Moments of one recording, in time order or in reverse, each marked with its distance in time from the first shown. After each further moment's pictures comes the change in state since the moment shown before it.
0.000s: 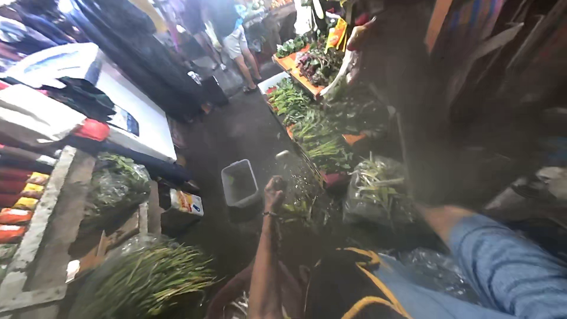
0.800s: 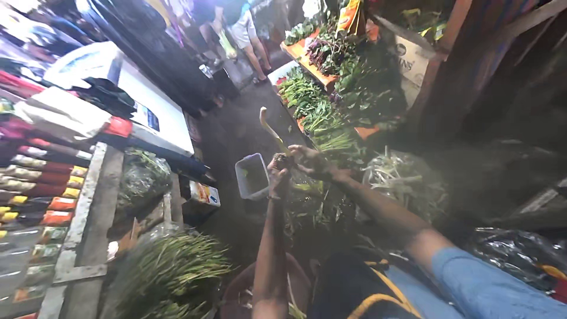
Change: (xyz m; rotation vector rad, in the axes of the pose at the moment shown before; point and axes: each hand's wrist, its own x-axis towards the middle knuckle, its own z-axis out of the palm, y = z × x) left_hand 0.035 0.067 -0.006 -0.221 0.039 -0.075; right_hand -0.142 0.132 0.166 -0.522 -0.107 0.415
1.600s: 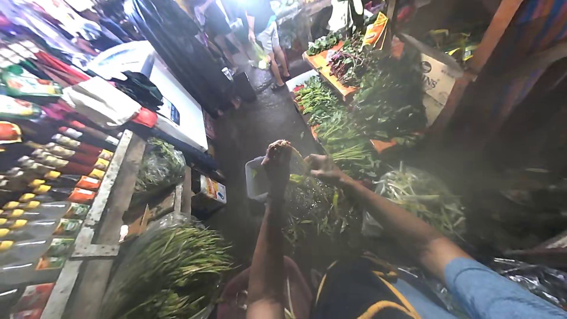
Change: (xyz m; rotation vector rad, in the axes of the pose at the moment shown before) left_hand 0.001 0.077 -0.026 0.297 0.244 0.405; right_hand 0.021 0.002 0.013 0.097 -0.163 0.301
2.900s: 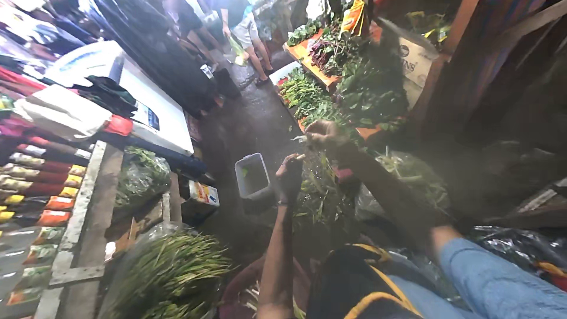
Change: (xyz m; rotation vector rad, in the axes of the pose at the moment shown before) left_hand -0.061 -0.042 0.059 0.052 -0.145 0.033; right_hand -0.026 -0.061 -0.071 0.324 0.223 -0.006
